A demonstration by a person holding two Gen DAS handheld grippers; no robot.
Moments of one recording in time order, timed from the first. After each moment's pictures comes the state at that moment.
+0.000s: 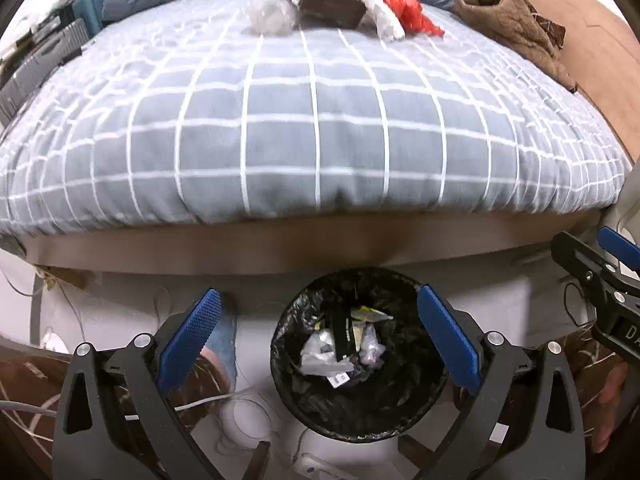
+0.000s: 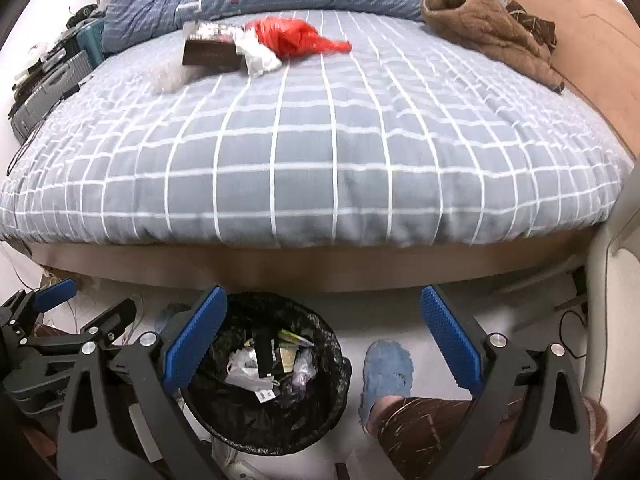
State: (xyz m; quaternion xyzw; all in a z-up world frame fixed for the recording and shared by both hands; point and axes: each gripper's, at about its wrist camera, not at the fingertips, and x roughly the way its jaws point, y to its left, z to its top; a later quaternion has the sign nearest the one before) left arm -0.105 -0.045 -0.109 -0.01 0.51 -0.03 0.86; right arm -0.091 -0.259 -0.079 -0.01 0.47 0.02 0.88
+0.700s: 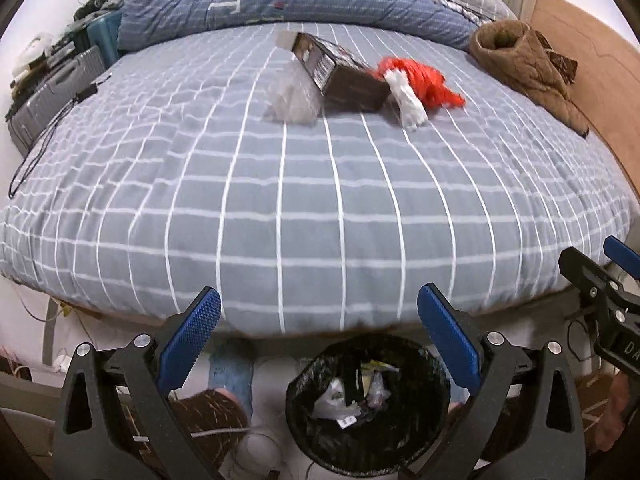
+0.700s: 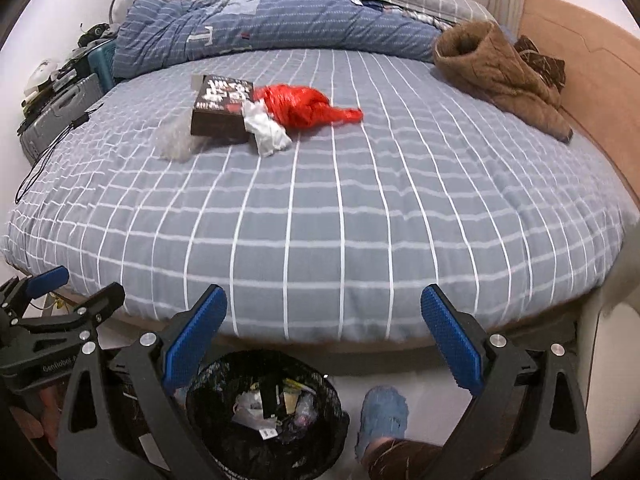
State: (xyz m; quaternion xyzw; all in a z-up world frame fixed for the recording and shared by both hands) left arm -0.042 -0.032 -0.047 -0.02 0.47 0.00 0.88; right arm -0.028 -0.249 -0.023 -0.03 0.42 0.04 0.90
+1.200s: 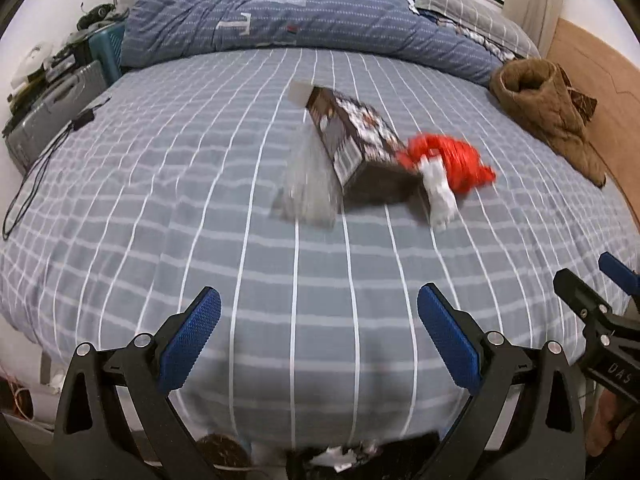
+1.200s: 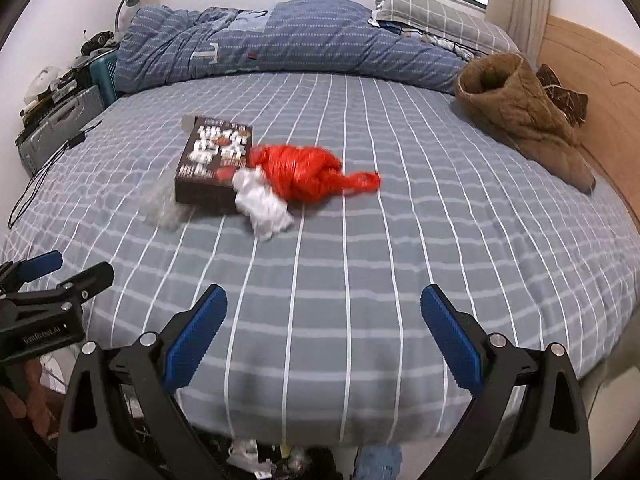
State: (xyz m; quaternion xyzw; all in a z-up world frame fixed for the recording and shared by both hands) left arm 0.064 -0.016 -0.011 -0.03 0.44 0.02 0.90; right arm 0.078 -0.239 -0.001 -0.04 0.40 0.06 0.91
